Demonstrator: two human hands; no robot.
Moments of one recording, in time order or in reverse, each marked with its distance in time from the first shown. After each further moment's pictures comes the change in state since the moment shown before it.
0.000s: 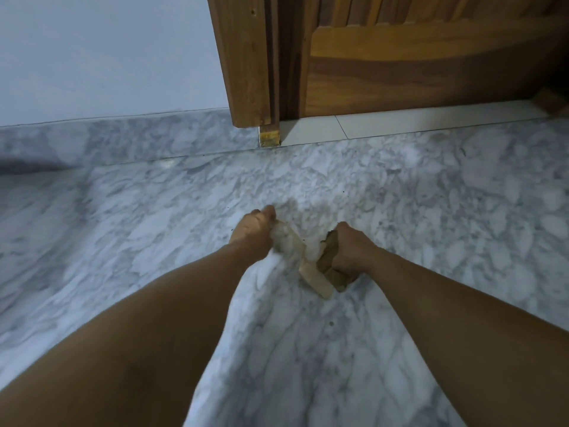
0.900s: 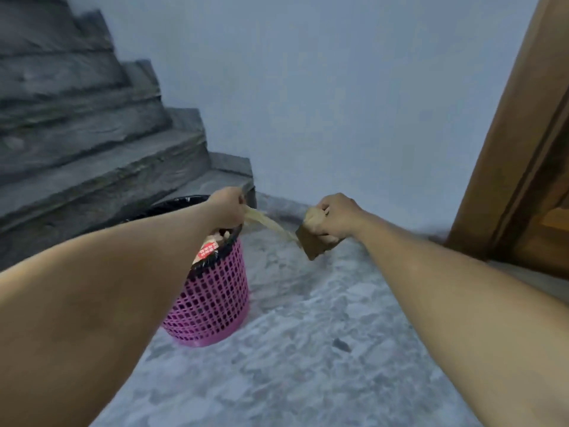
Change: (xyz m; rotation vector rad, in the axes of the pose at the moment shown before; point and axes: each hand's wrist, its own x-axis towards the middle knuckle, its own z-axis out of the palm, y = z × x) left_hand -0.331 -0.193 -0.415 0.023 0.352 -0.756; right_hand -0.238 -0.412 -0.078 -0.009 0.039 -0.862
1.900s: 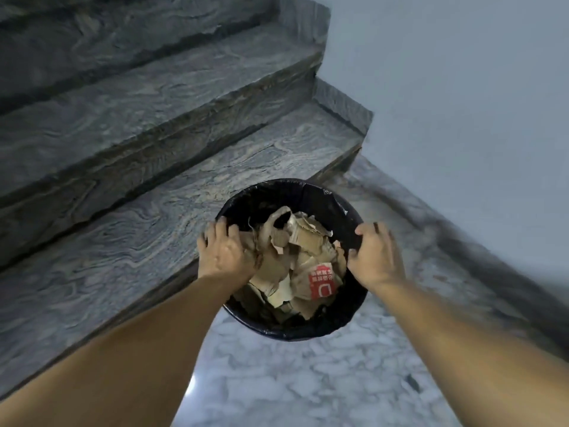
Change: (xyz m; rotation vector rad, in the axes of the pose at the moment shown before) left_hand 0.020 -0.253 0.005 0.034 -0.032 -0.441; right_hand 0.151 -0.169 0.150 -0.330 -0.050 0.014
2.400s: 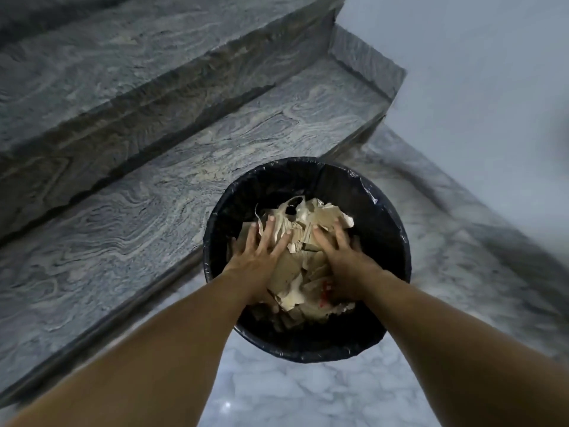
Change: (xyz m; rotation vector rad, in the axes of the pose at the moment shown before) left_hand 0.034 -0.006 0.075 0.258 -0.546 0.401; right_hand 0.043 -0.011 0.106 -0.306 -0.654 -0.304
